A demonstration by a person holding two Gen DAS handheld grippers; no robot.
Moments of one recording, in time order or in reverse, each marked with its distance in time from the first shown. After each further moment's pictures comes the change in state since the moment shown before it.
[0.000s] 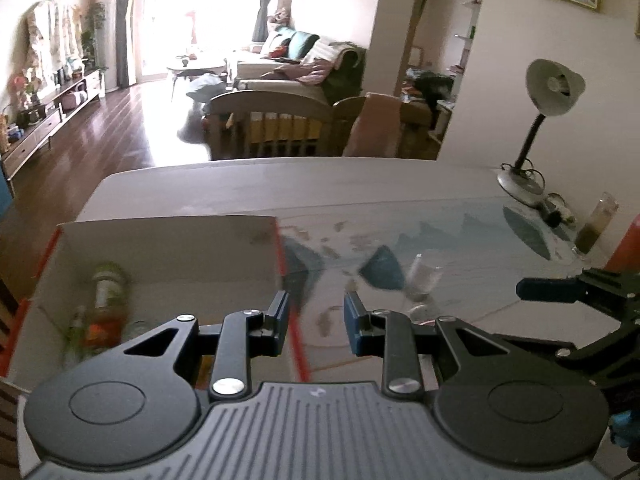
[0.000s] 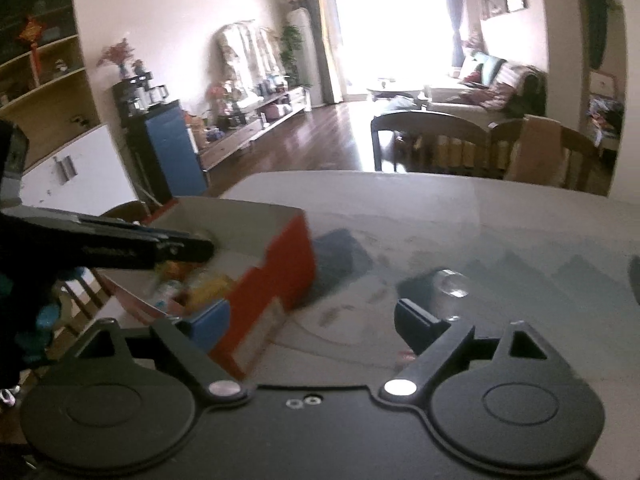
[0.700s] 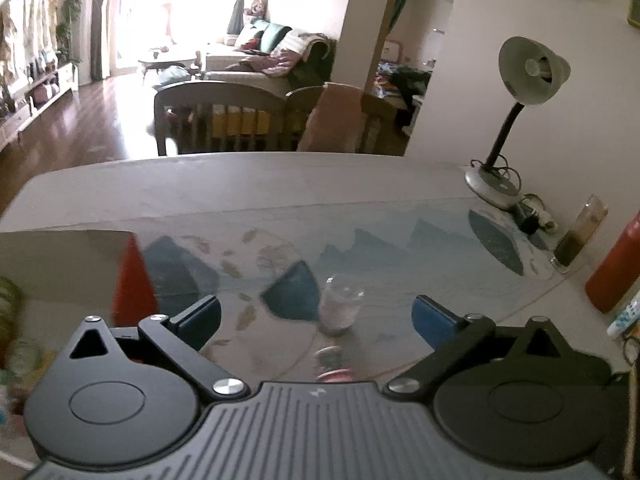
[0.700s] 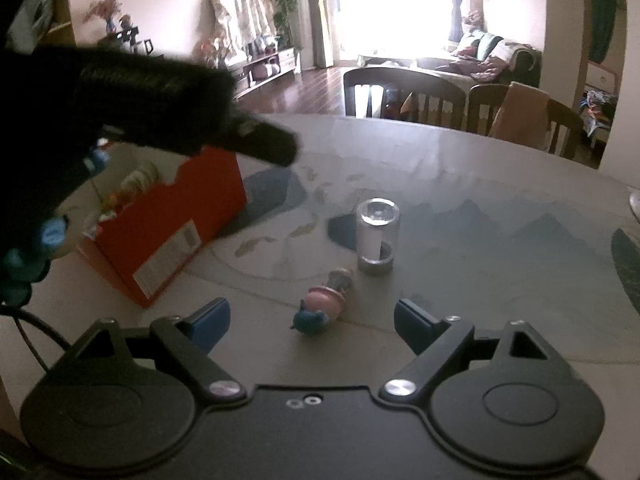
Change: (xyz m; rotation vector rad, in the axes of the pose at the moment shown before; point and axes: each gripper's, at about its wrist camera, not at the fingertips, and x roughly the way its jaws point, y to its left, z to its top) left arm 0.092 -0.096 0.021 -0.011 0.013 -0.078; right arm 0.038 -0.072 -0.047 -0.071 0.116 -0.035
